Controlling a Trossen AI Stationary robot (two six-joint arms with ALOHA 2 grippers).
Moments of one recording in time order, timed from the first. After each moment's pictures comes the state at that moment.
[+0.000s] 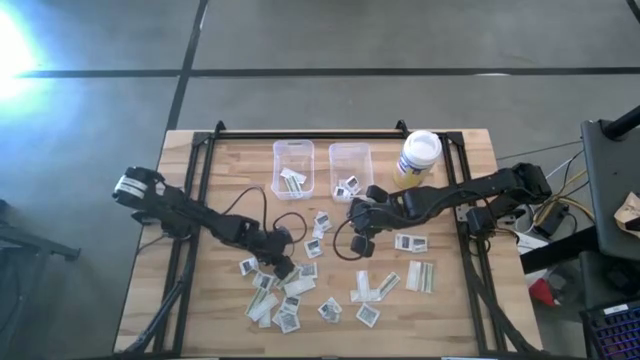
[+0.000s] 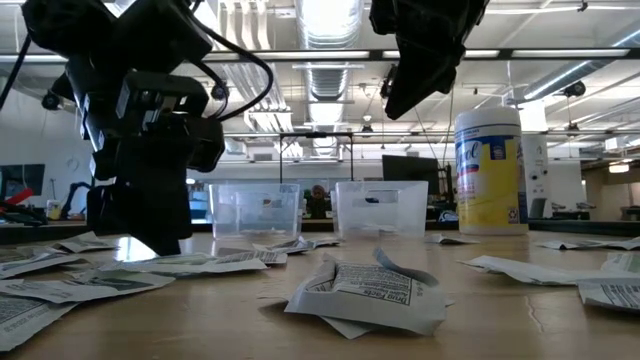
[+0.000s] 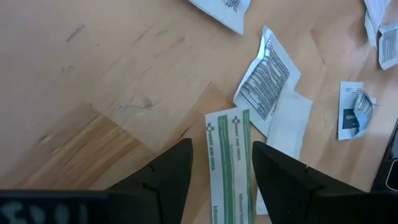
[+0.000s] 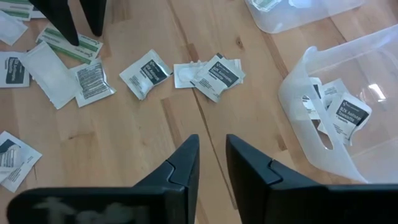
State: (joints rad) left arm -0.26 1.57 0.63 0.04 0.11 -1.08; right arm 0.16 1.56 1.21 -0.68 0.25 0.43
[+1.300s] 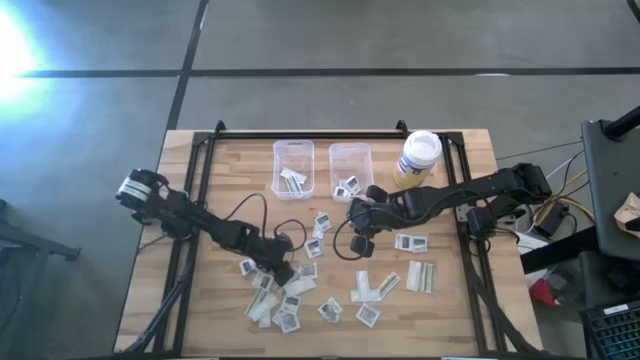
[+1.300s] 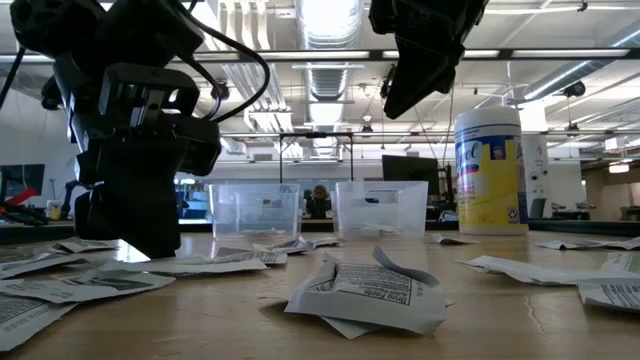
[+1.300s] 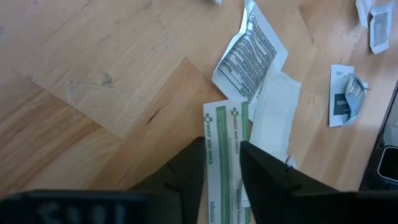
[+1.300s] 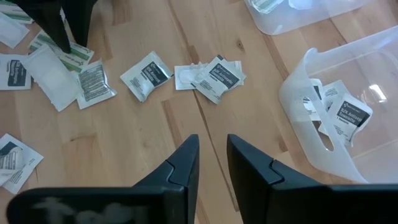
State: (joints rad) left arm -0.32 1.71 0.63 0.09 0.12 -1.12; right arm 0.16 1.56 1.21 -0.67 0.25 0.44
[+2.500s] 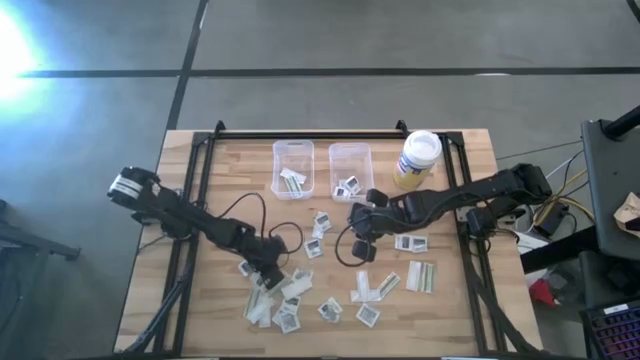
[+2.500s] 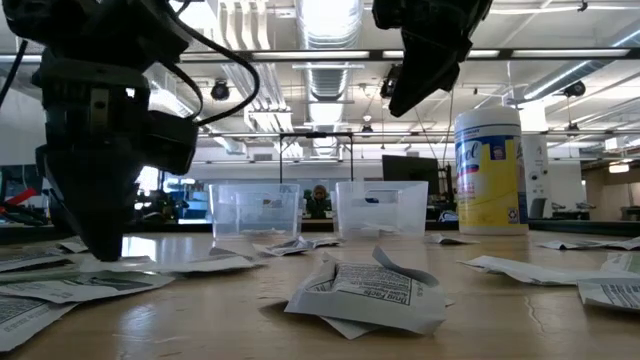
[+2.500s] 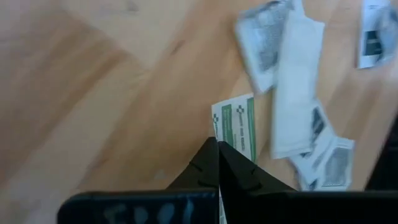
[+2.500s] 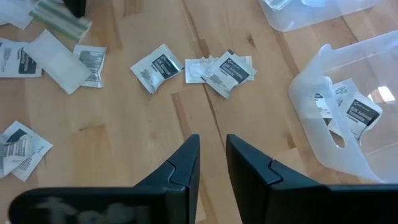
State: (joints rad) left arm -0.32 1.50 0.61 -0.09 0.18 -1.02; right arm 0.19 1.56 1.21 -0.68 0.25 0.44
